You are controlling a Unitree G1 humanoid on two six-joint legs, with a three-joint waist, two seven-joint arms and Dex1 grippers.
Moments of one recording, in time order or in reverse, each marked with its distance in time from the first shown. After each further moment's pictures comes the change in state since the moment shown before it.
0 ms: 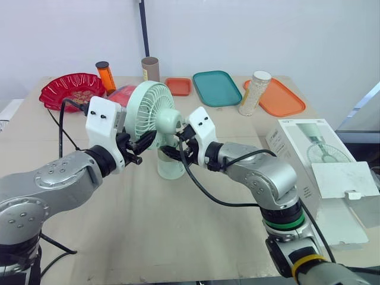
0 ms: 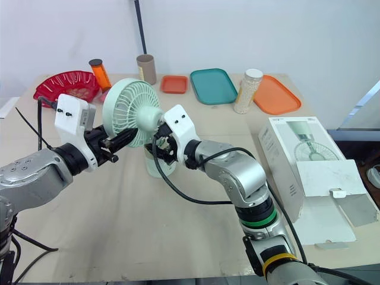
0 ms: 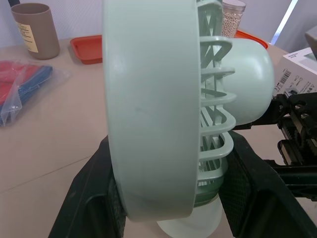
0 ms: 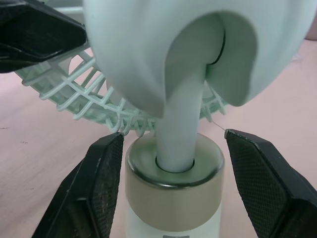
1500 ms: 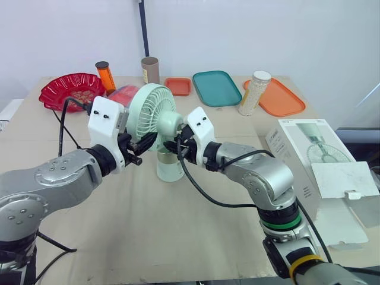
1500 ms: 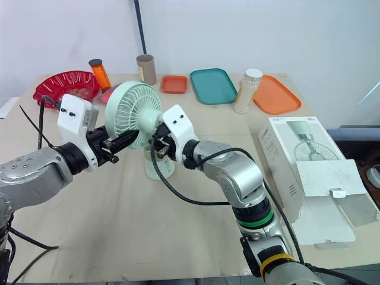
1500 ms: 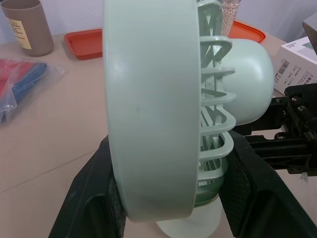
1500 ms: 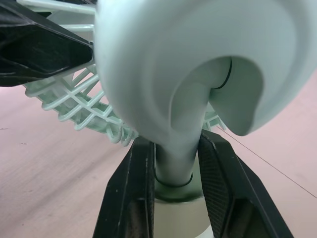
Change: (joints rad) left arm -0.015 0.042 -0.027 0.021 -0.007 -0.002 -0.029; right arm 0.003 0.027 0.003 0.004 -0.043 -0.007 0.029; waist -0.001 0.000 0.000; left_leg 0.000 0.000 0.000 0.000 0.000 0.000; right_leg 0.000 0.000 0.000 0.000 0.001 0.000
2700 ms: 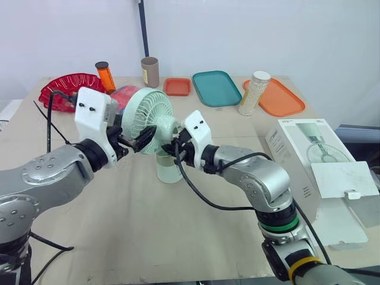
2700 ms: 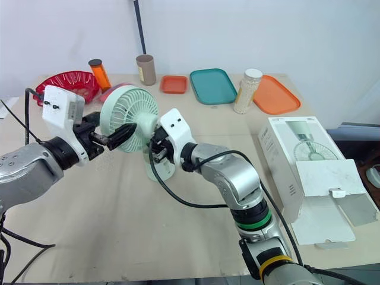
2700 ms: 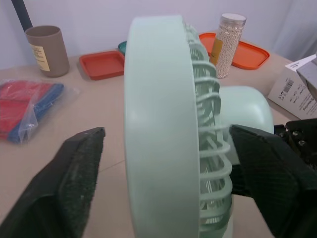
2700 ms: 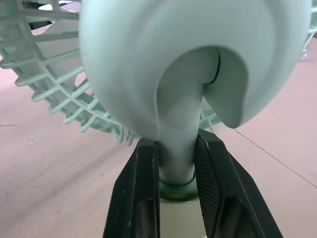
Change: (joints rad) left arm 0.017 0.028 0.069 -0.013 0.026 -0.047 -0.046; right arm 0.017 0.018 0.019 0.006 -0.010 -0.017 0.012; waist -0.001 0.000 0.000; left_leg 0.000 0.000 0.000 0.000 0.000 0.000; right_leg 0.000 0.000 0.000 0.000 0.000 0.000
